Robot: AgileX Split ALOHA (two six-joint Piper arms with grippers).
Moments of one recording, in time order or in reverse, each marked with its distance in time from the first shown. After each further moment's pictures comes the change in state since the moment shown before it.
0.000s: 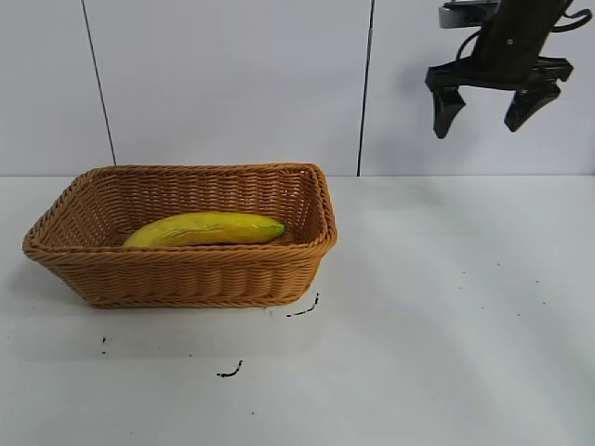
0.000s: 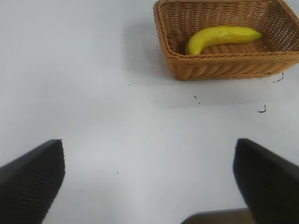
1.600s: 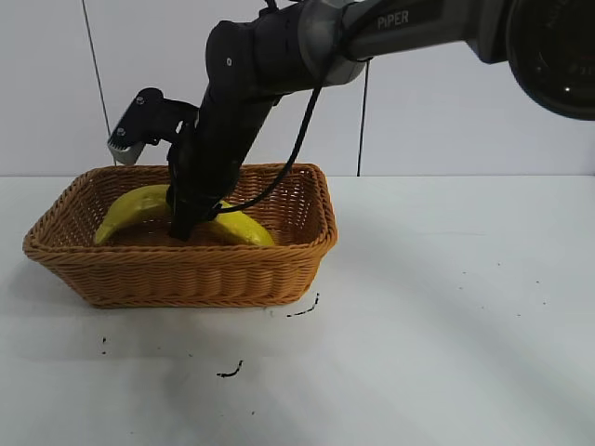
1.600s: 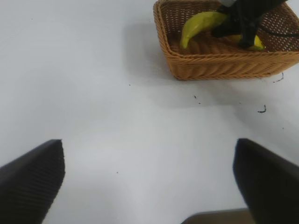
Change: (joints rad) left arm 0.000 0.000 0.000 0.000 0.000 0.000; right arm 0.637 0.203 0.011 0.043 -0.469 -0.712
